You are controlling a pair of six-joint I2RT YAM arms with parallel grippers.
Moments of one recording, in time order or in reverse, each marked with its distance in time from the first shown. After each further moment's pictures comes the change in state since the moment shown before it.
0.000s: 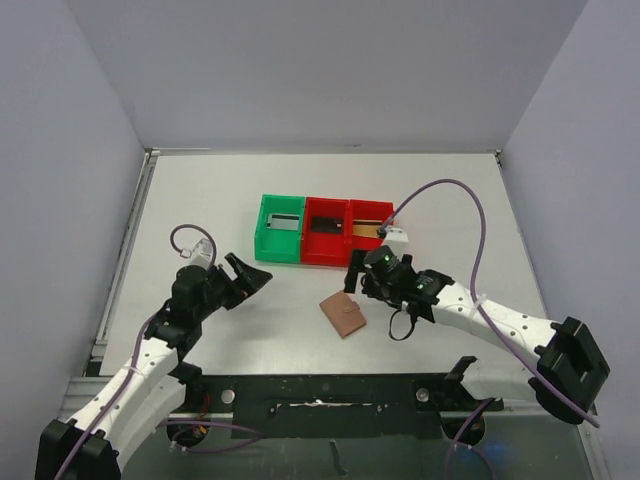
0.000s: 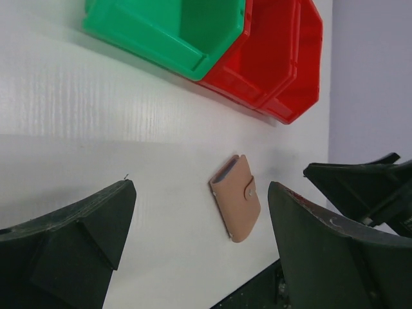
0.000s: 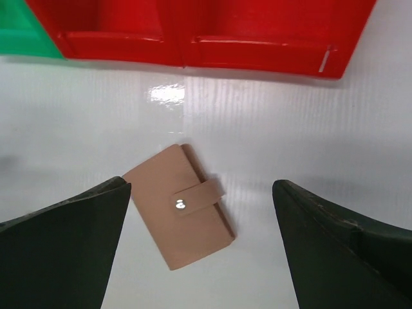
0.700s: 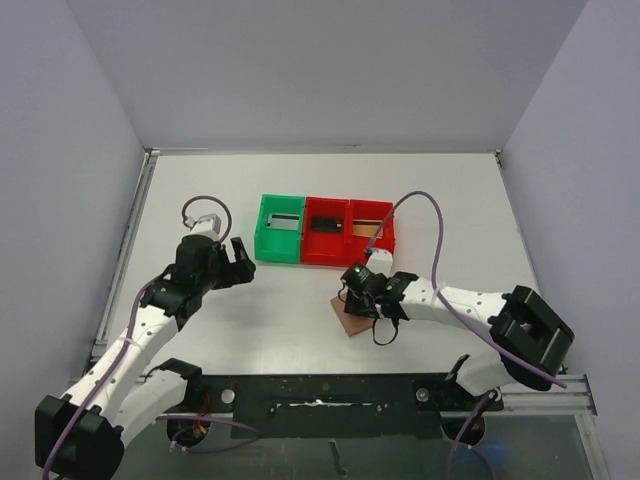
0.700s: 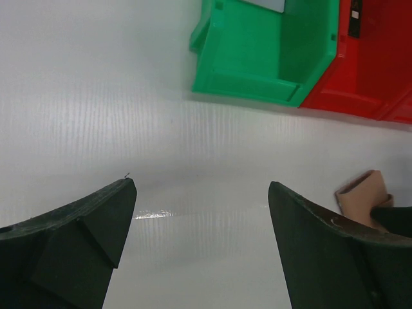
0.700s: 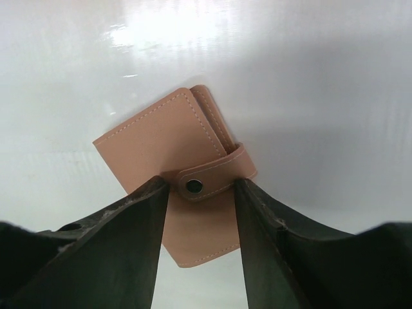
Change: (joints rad) left arm -0.003 0.191 0.307 -0.340 -0.261 0.444; right arm 0.016 0.190 -0.045 -0.055 -0.055 0.201
